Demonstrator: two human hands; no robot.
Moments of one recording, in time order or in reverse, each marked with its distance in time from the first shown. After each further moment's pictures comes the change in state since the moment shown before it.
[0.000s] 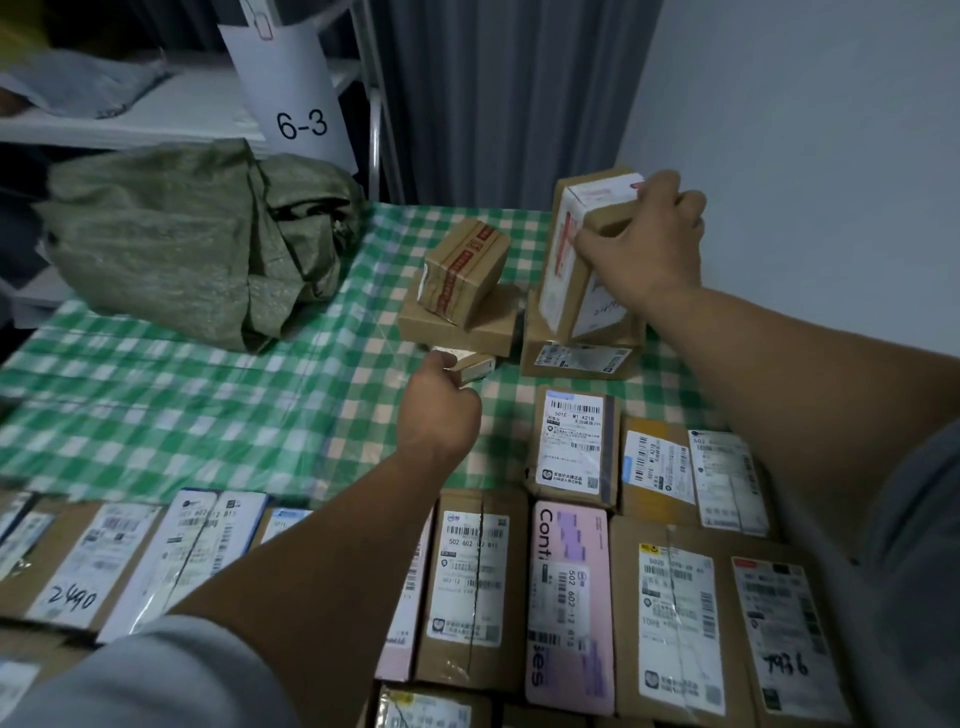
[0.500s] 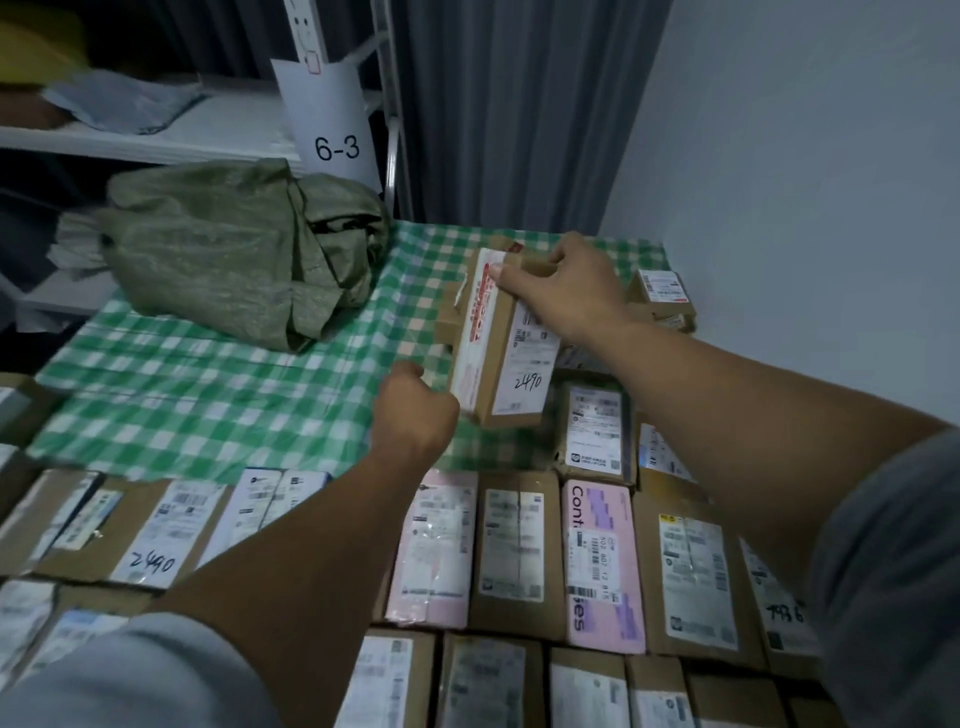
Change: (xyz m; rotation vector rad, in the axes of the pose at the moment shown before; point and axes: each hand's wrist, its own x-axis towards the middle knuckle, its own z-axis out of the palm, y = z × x) left_hand -0.036 -0.023 -0.087 -0.013 0.045 -0.057; right_hand -0.095 -0.090 0.010 0.078 -0.305 -0.024
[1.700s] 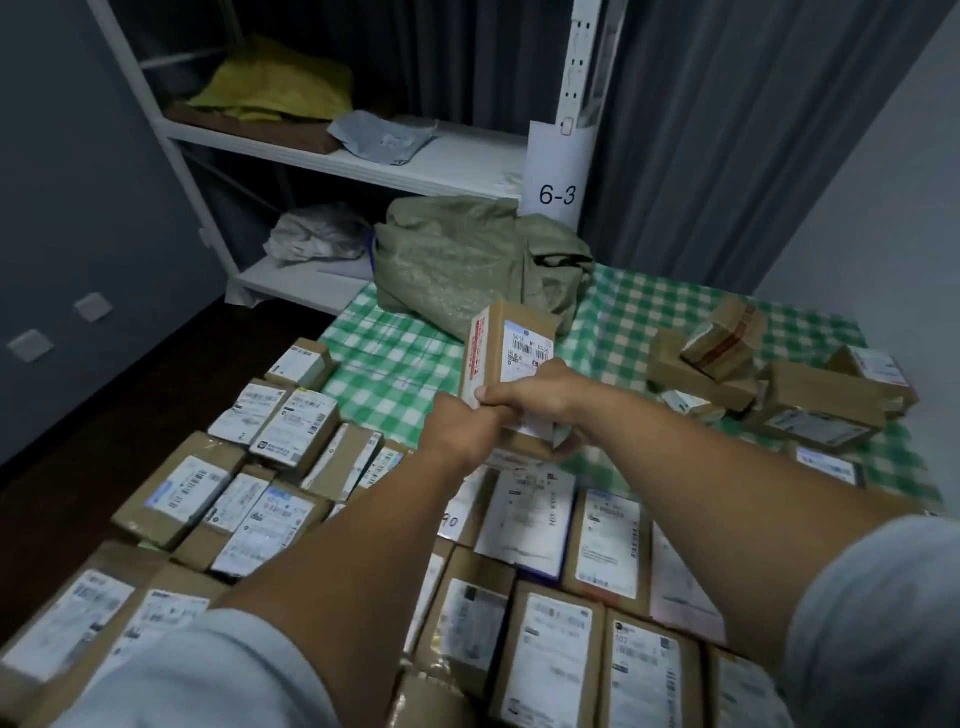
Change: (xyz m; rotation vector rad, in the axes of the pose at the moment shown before) left_hand 0.005 -0.137 -0.270 -0.329 -0.054 -0.232; right_hand -0.138 -0.247 0.219 0.090 -0.625 0.267
